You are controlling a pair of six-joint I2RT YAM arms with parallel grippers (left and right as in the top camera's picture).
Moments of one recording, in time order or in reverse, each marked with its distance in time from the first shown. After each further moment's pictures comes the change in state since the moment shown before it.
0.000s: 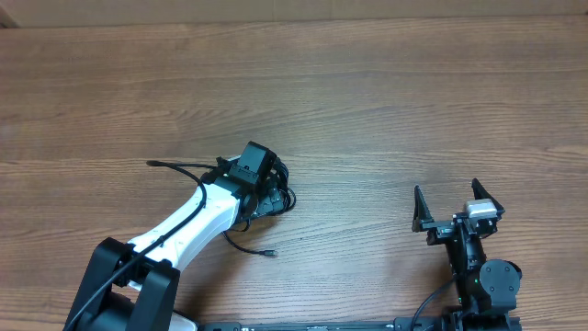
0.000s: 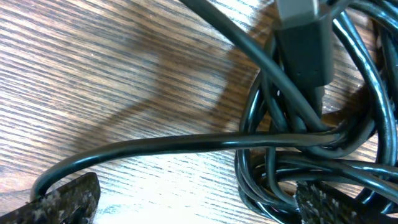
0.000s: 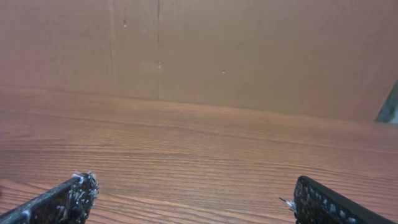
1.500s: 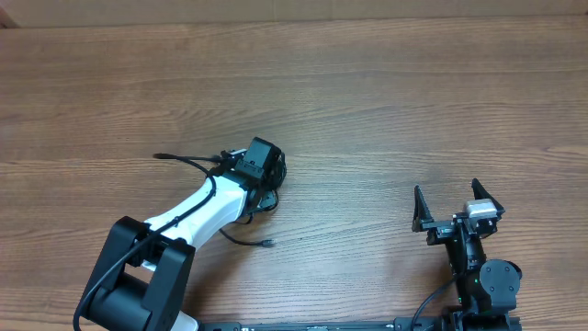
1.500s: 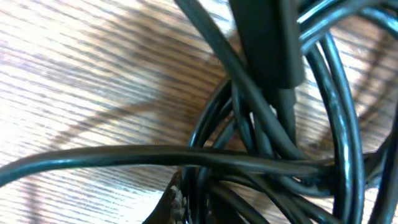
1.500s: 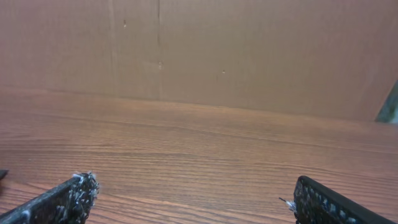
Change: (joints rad) left arm -0.005 0.103 0.026 0.091 -0.047 0.036; right arm 0.000 0.000 0.000 0.000 0.000 0.000
